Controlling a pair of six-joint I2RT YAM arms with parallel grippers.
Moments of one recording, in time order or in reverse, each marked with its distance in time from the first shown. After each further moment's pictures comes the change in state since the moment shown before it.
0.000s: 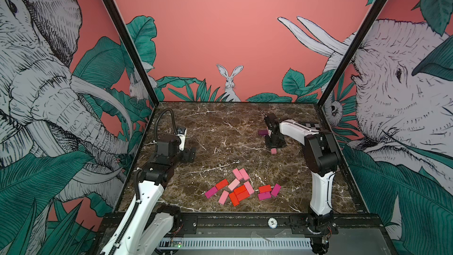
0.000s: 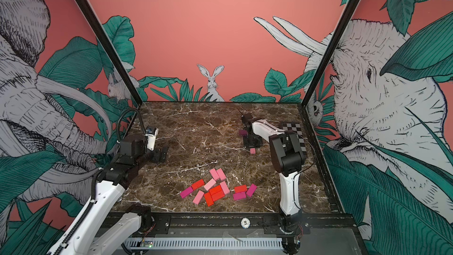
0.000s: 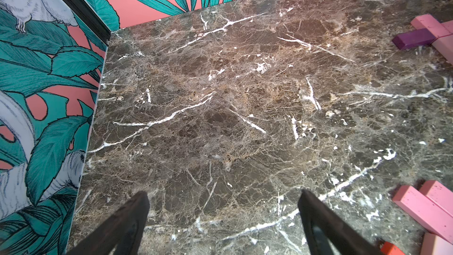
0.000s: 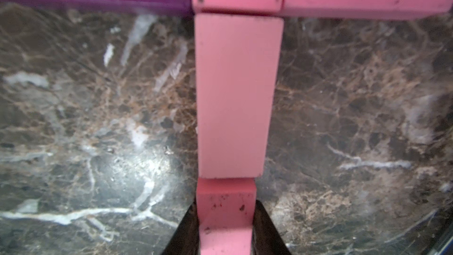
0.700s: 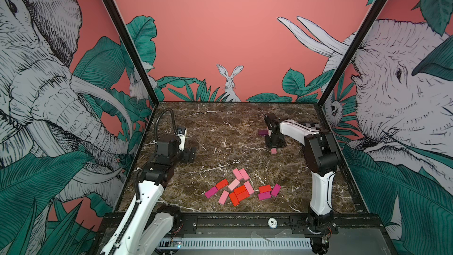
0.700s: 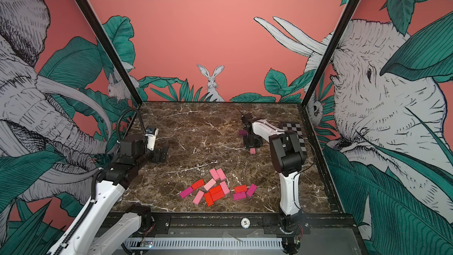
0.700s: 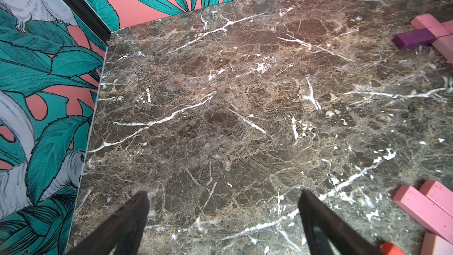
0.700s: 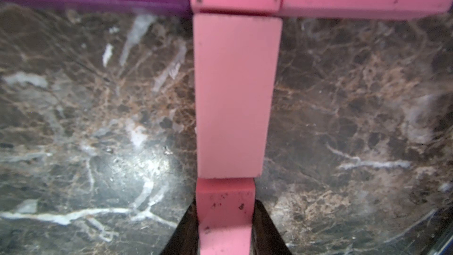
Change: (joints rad) left arm 0.000 0.000 0.000 0.000 0.000 0.000; right arm -0.001 0.000 0.000 0.000 0.000 0.000
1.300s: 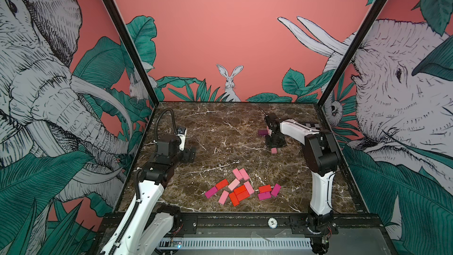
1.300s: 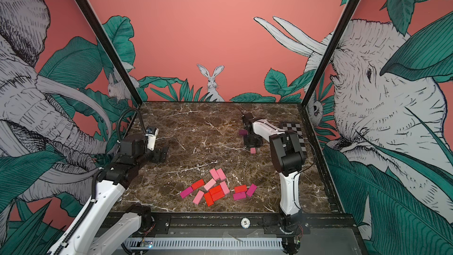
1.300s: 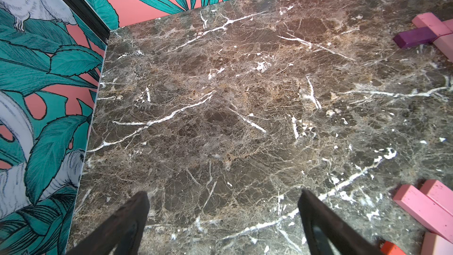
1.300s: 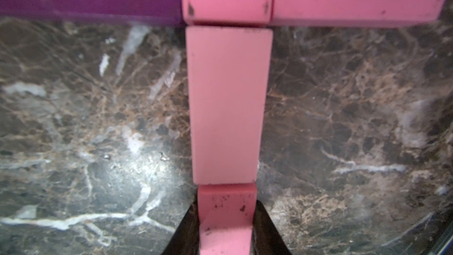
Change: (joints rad) left arm 0.000 0.005 0.000 -0.001 0.000 0.000; right arm -0.006 0.003 0.003 0.007 0.000 0.000
